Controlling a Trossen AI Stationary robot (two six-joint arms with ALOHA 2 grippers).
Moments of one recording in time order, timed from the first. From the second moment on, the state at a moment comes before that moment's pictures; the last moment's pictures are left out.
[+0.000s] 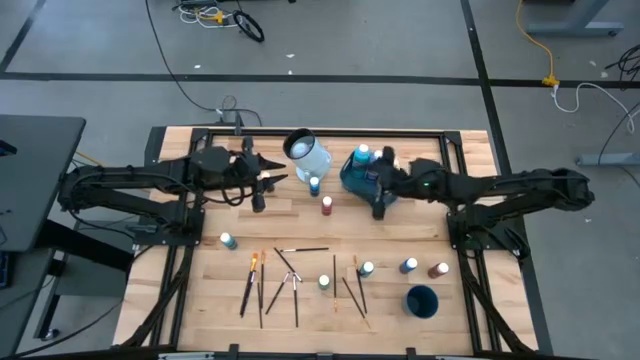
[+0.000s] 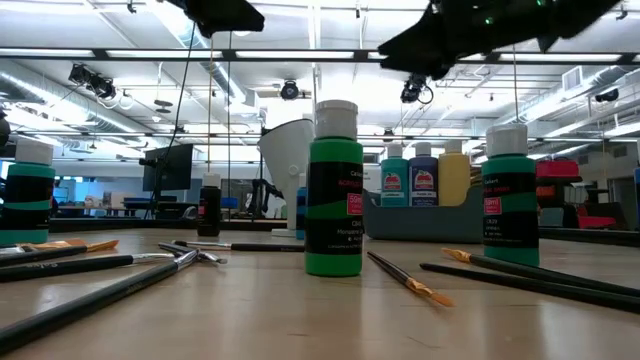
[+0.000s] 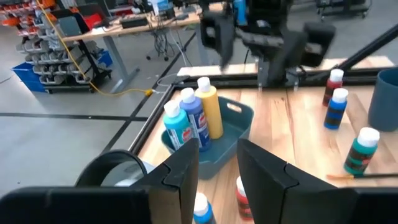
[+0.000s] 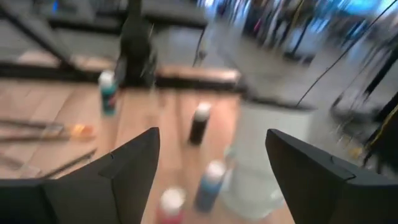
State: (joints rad) left arm 0.09 0.97 0.88 -0.17 -0.23 0.12; right arm -0.11 1.14 0.67 0.29 0.11 -0.16
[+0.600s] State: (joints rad) left arm 0.09 1.03 0.88 -0.16 -0.23 0.14; right arm -0.06 1.62 0.98 0.04 0.14 -0.08
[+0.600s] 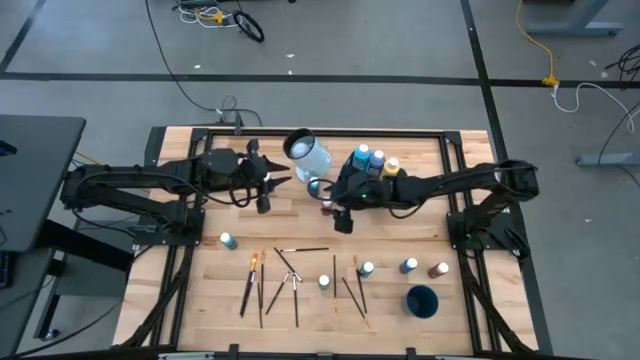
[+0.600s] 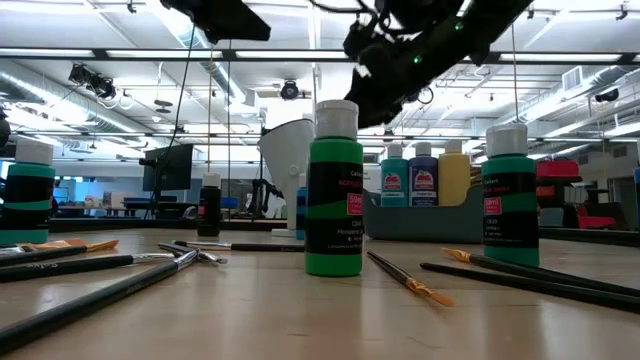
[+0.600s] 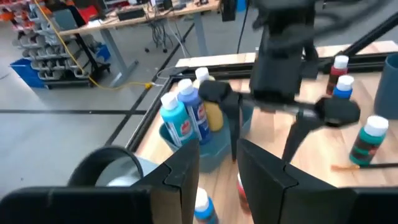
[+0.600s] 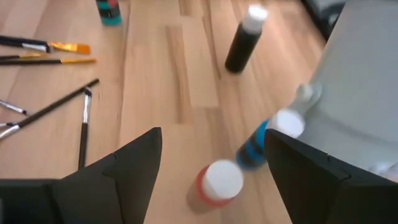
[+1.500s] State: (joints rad) left arm 0.09 1.03 0.88 -0.17 -0.25 0.16; right arm -0.10 1.71 0.98 0.02 0.17 0.07
